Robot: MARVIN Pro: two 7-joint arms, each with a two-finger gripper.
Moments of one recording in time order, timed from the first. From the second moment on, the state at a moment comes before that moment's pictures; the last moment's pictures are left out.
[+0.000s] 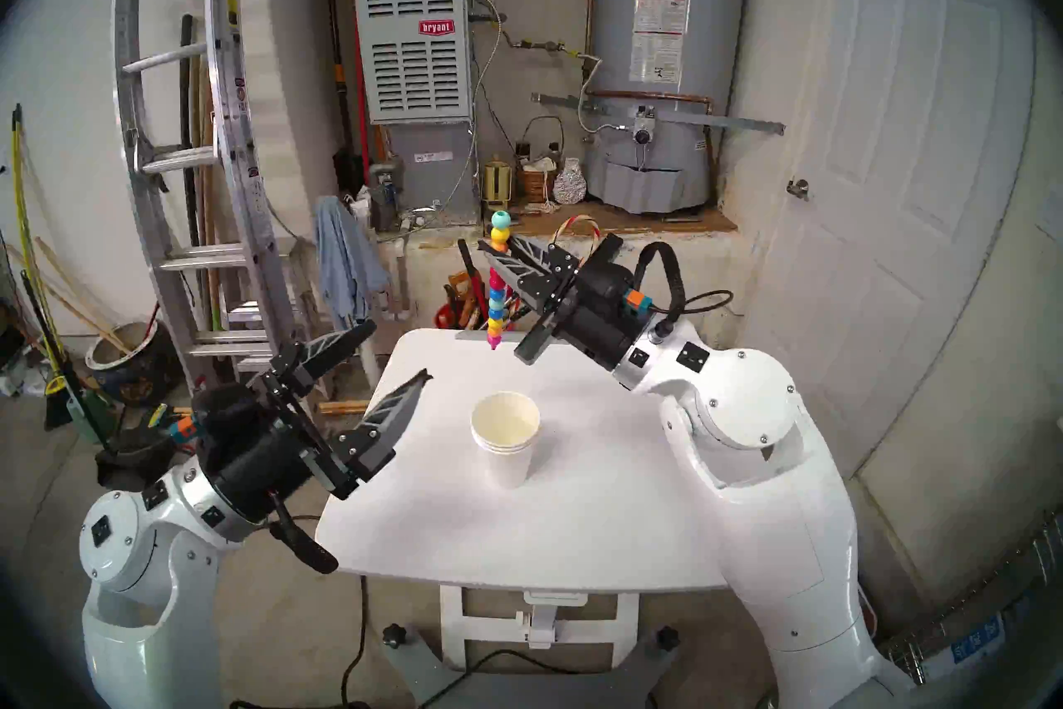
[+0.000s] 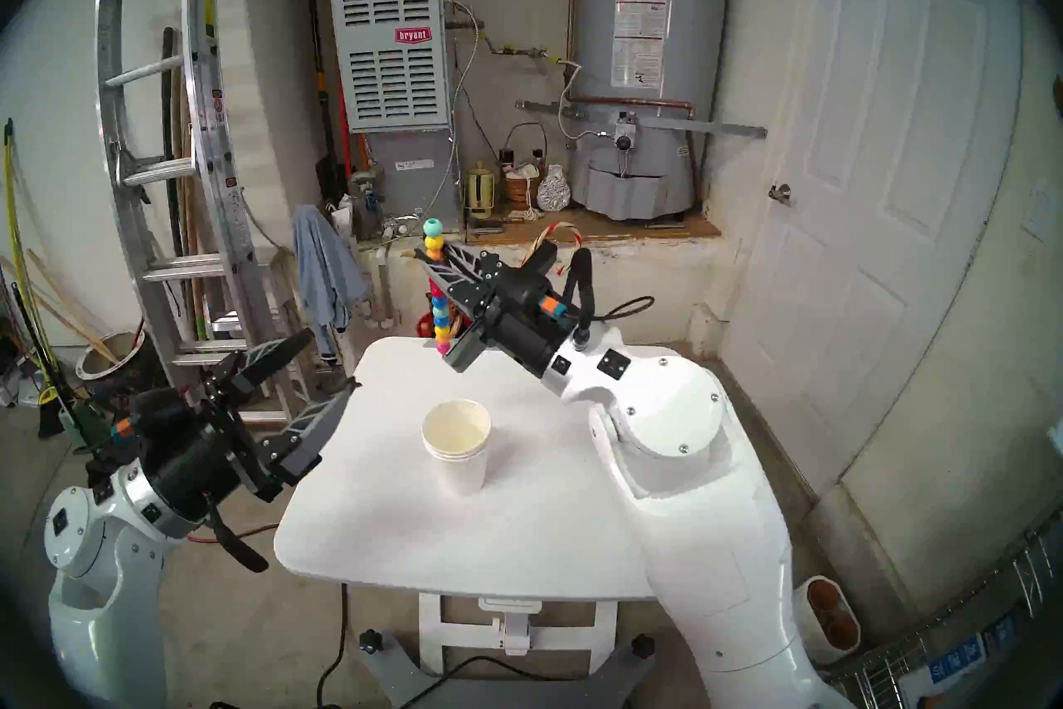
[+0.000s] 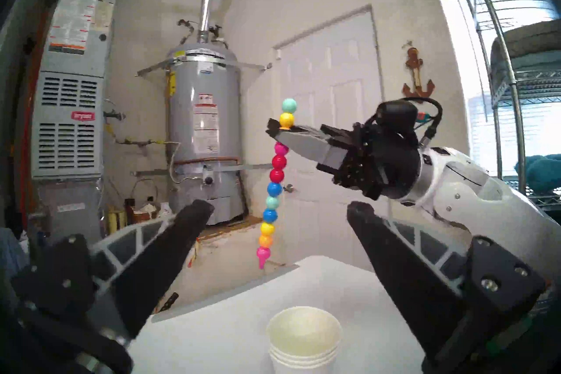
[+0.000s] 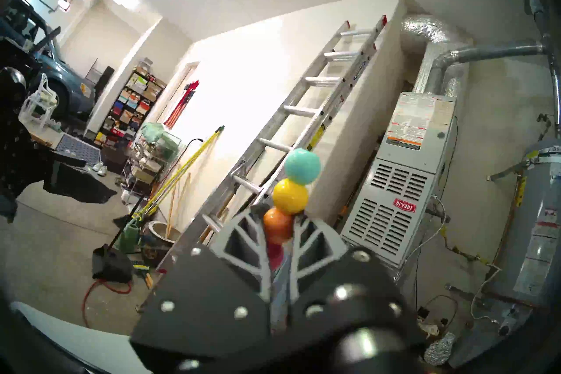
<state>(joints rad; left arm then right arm) 2.11 -1.43 -1.95 -2.28 -0.47 0.04 -0.94 -1.46 -1.40 1.28 -2.05 -0.07 -0.04 0.61</state>
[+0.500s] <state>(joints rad) 2.06 -1.43 -1.84 -2.24 -0.33 -0.03 -0.93 -1.52 -1.39 1.25 -2.09 -0.09 -0.05 0.64</state>
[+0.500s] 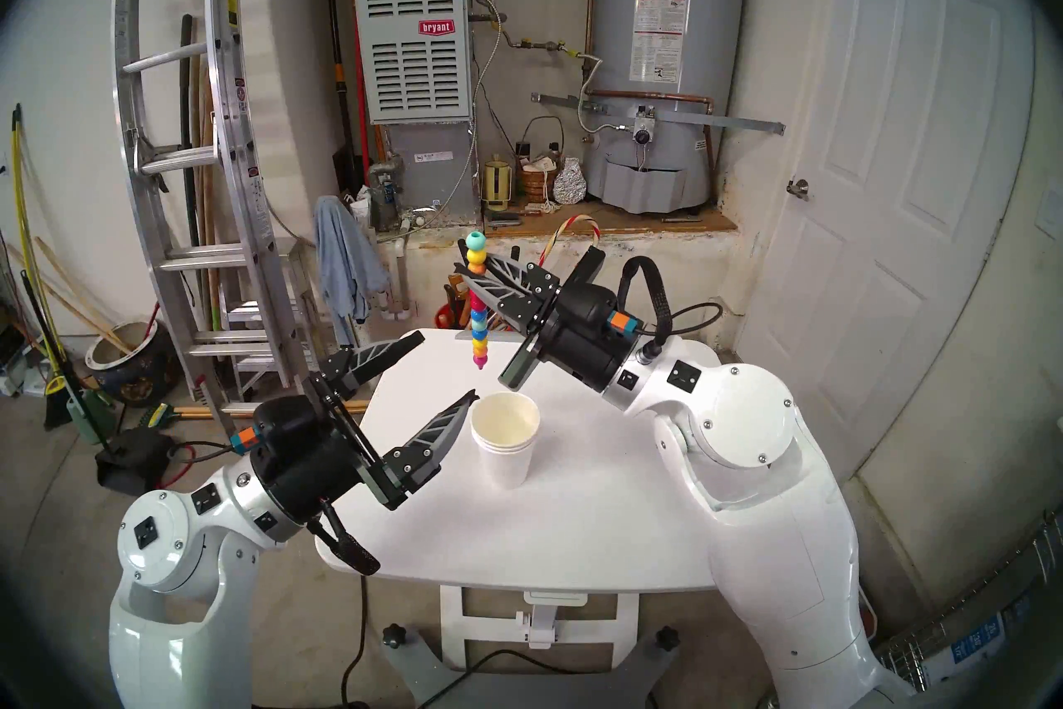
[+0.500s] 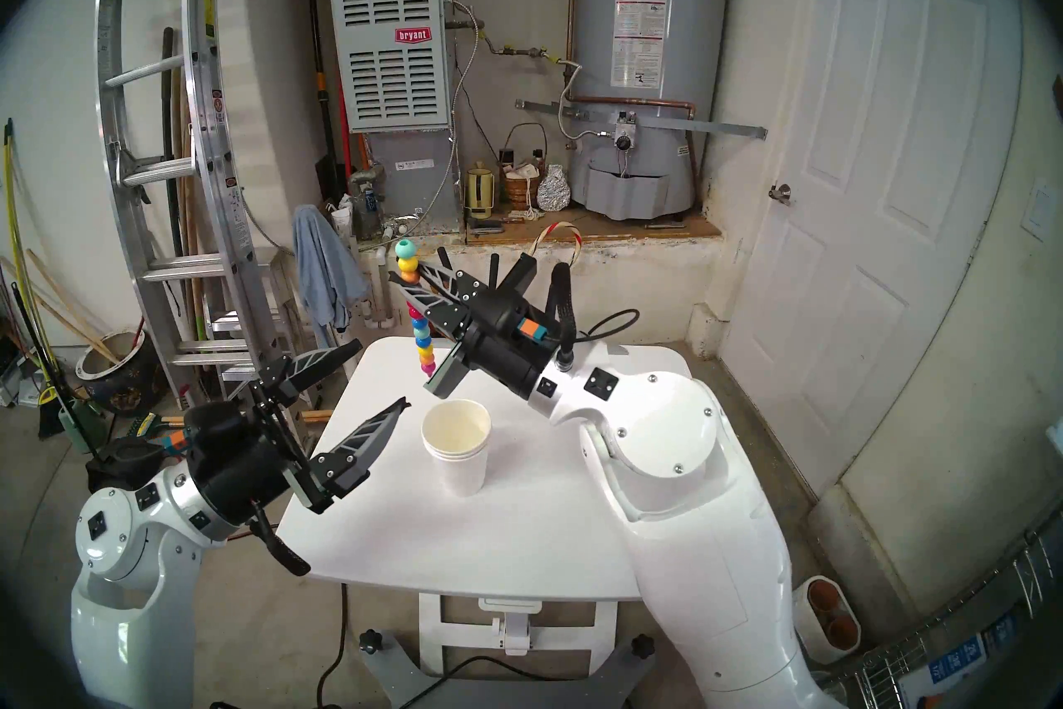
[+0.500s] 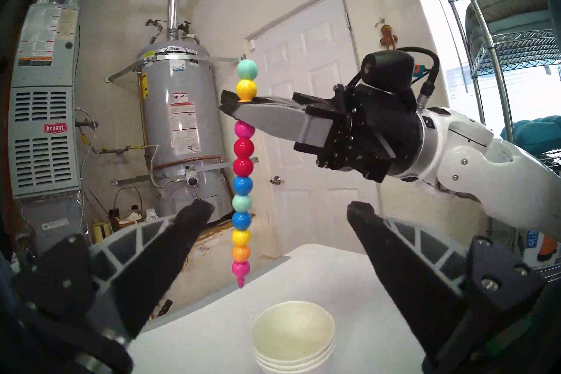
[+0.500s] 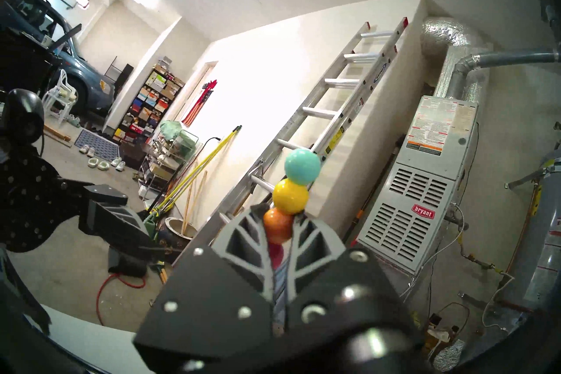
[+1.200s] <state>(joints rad) 2.00 -1.45 -1.78 -2.19 -0.25 -0.04 -0.87 -1.56 -1.38 1.23 -2.13 -0.10 -0.06 0.66</state>
